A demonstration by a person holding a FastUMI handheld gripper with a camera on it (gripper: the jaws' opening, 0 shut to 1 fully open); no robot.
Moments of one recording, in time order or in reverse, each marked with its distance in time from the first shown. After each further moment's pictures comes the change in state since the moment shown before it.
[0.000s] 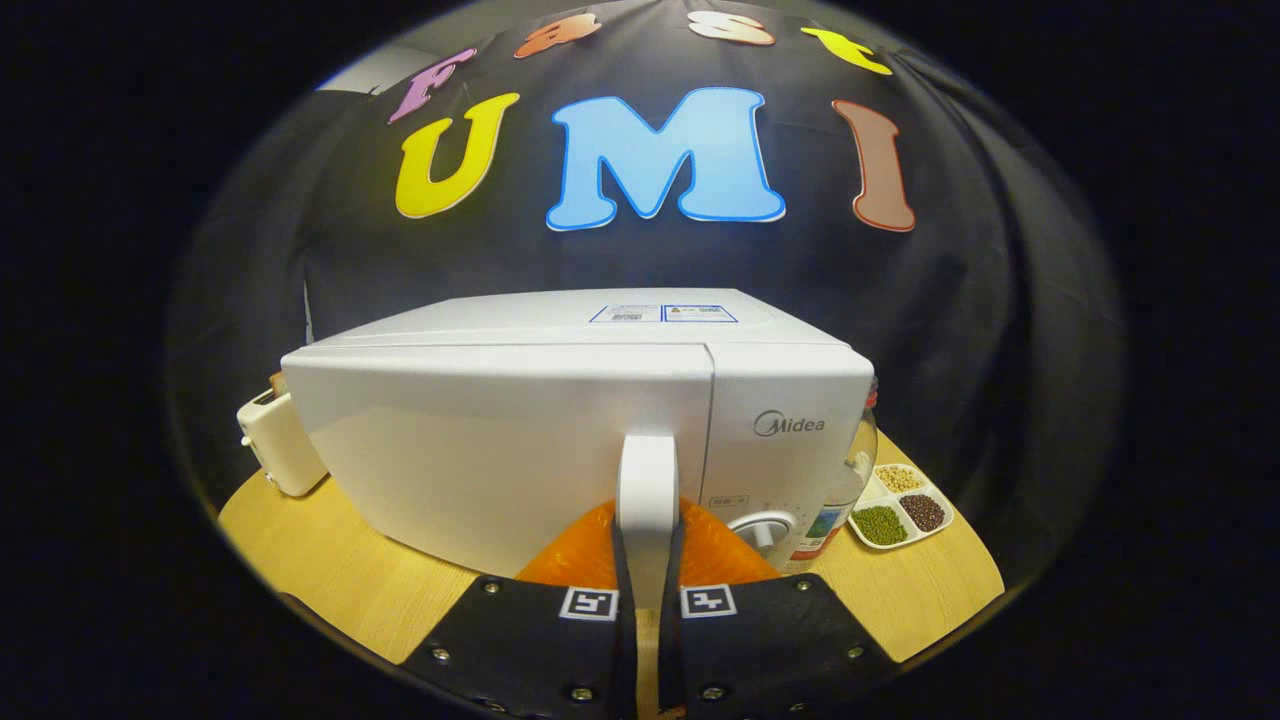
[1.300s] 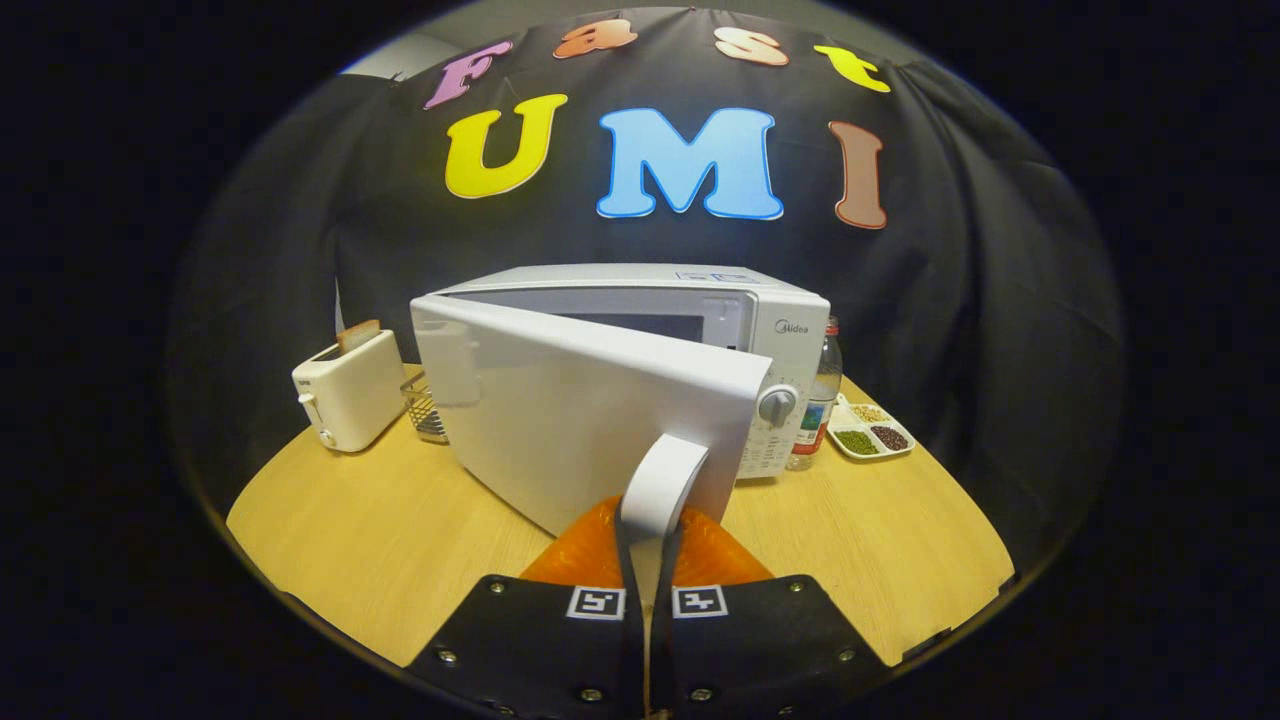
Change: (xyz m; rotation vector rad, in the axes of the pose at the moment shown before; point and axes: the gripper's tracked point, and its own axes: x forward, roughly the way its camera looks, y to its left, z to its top) arm -0.153 0.091 -0.060 -0.007 0.051 -0.034
